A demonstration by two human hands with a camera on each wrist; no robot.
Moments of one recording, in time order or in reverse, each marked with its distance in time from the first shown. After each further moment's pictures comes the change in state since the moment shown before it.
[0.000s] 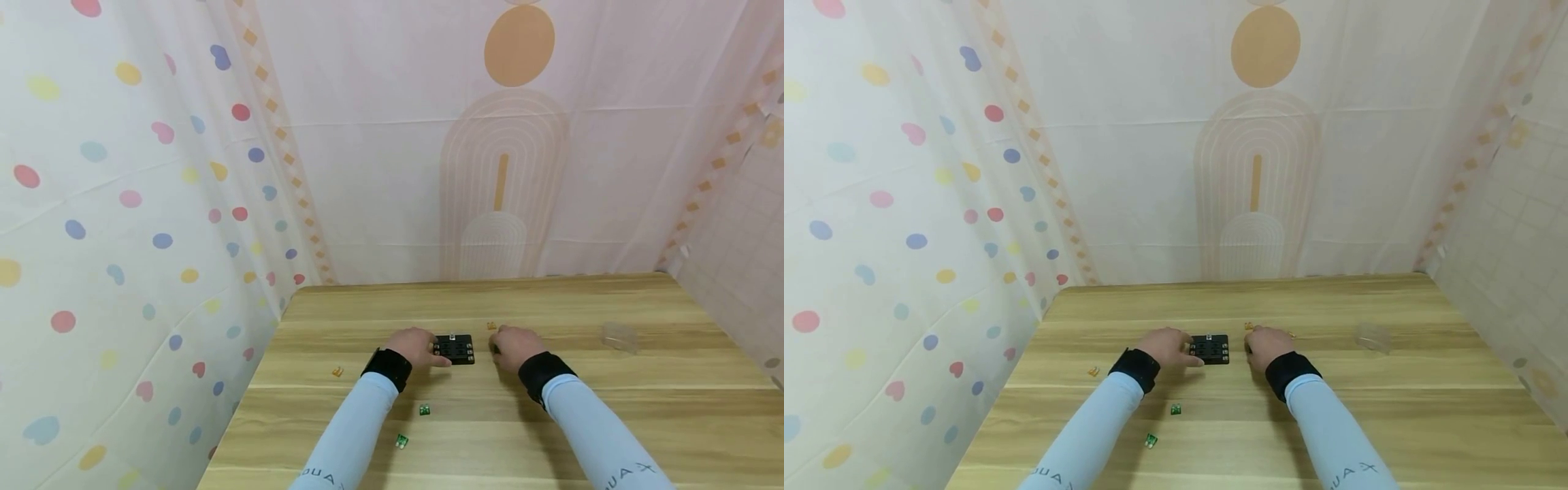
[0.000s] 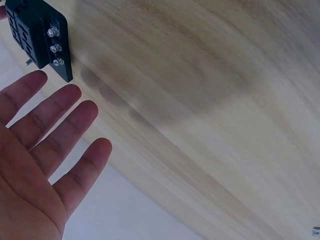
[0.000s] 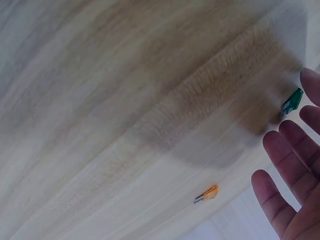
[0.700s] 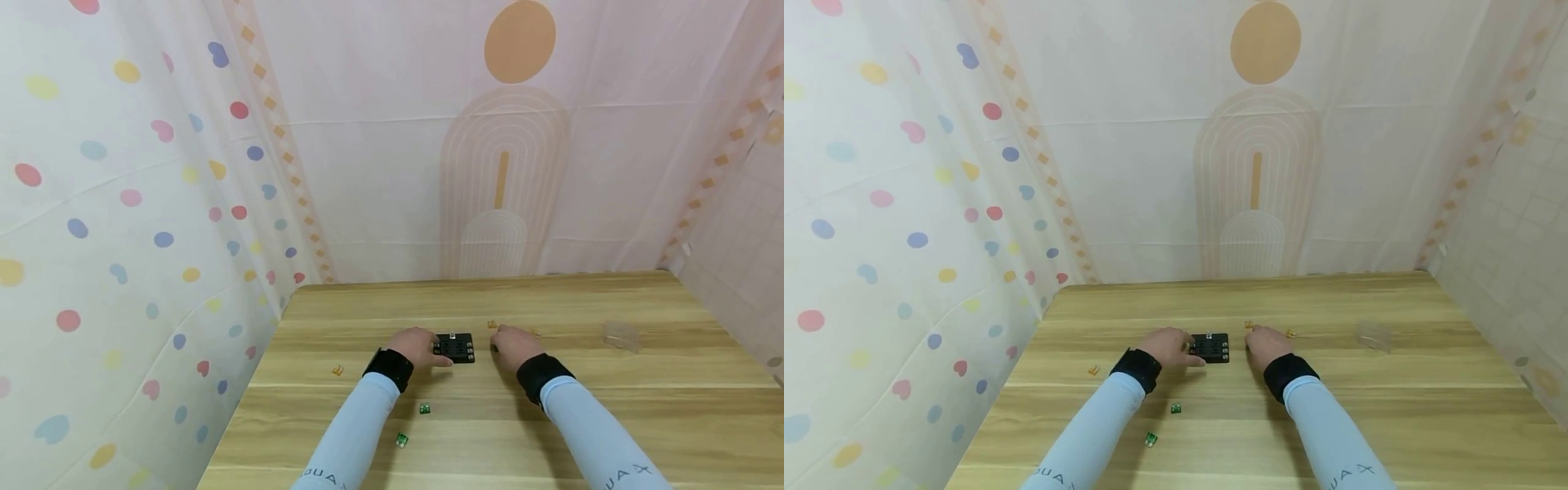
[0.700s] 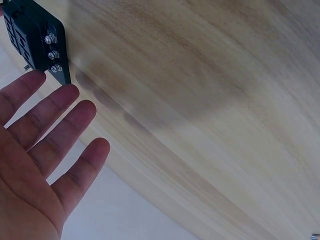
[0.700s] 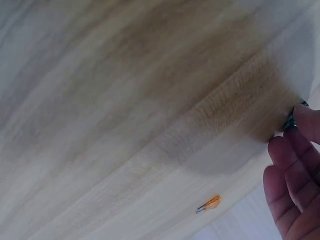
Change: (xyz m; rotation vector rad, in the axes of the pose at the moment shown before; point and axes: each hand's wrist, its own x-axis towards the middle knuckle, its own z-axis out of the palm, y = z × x) left_hand -0.003 0.005 -0.002 0.001 -0.012 0.005; right_hand 0.003 -0.004 0.005 0.011 0.021 0.020
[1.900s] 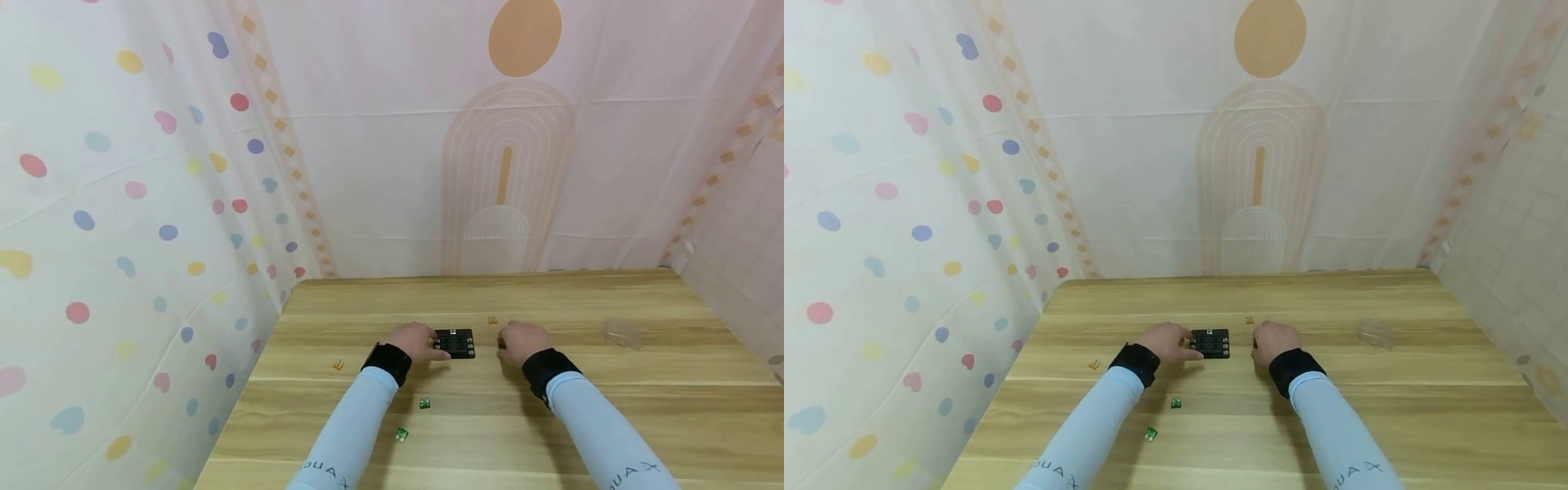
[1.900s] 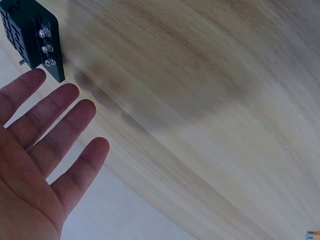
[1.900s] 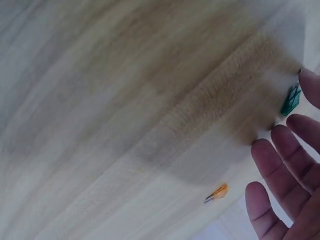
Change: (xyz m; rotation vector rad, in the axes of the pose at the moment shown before) left_hand 0.001 -0.006 0.000 -0.005 -0.009 -0.004; right_hand -0.008 0.004 -0.016 0.020 -0.058 0.084
